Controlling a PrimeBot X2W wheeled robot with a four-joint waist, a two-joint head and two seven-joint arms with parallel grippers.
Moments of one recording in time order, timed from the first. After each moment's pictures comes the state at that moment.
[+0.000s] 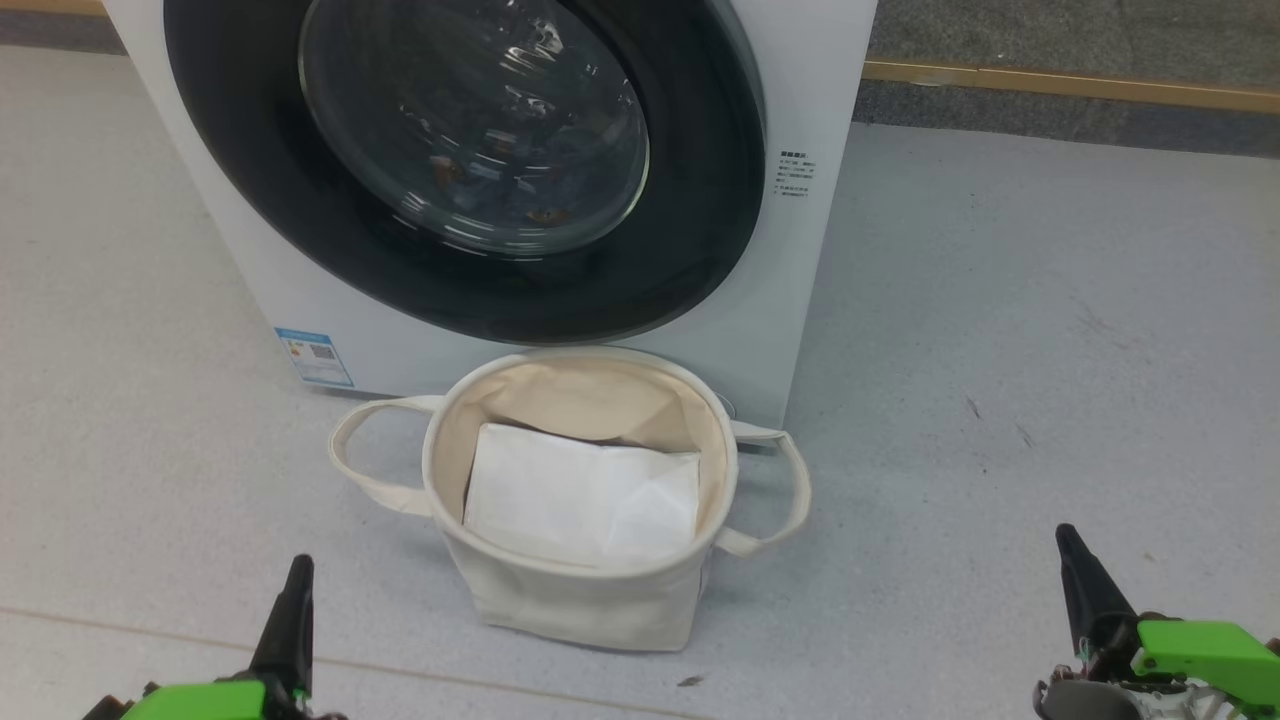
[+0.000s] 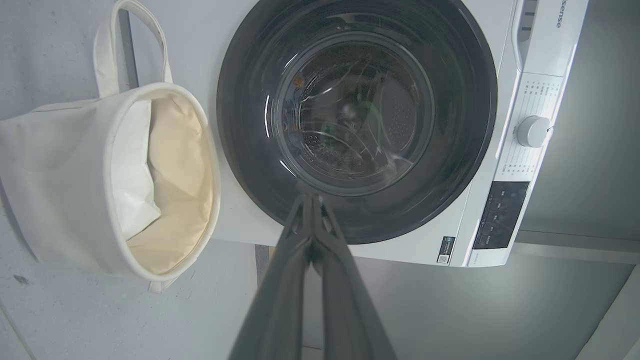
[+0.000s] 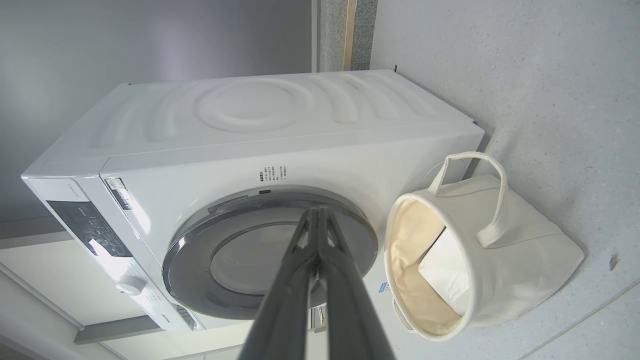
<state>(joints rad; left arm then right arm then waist) -0.06 0.04 0.08 0.28 -1.61 -0.12 0.11 -0.06 -0.04 -0.13 0.28 1.61 0.13 0.11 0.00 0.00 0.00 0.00</state>
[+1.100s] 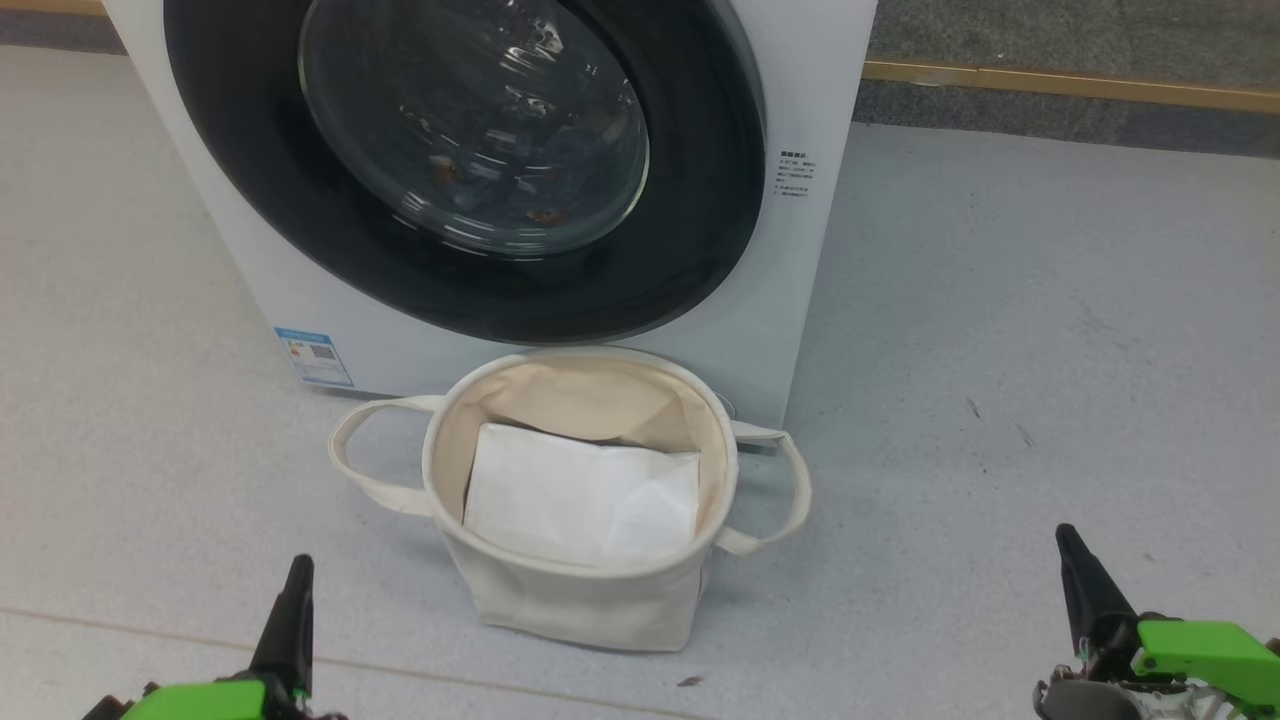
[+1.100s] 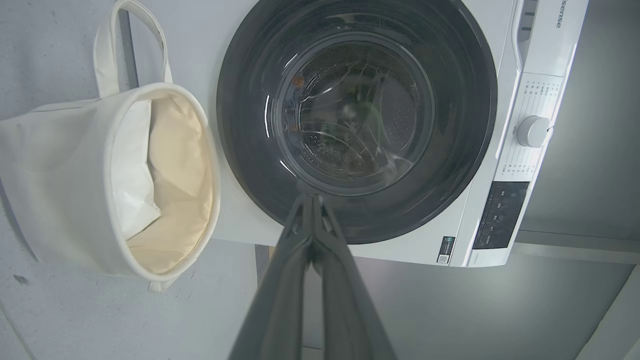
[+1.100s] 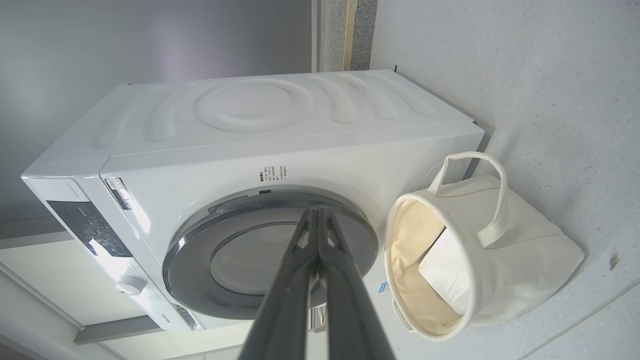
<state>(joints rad) -0.06 0.04 0.08 0.28 -1.61 -0.12 0.11 -0.06 -0.04 -0.13 0.28 1.61 0.13 0.11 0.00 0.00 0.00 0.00</state>
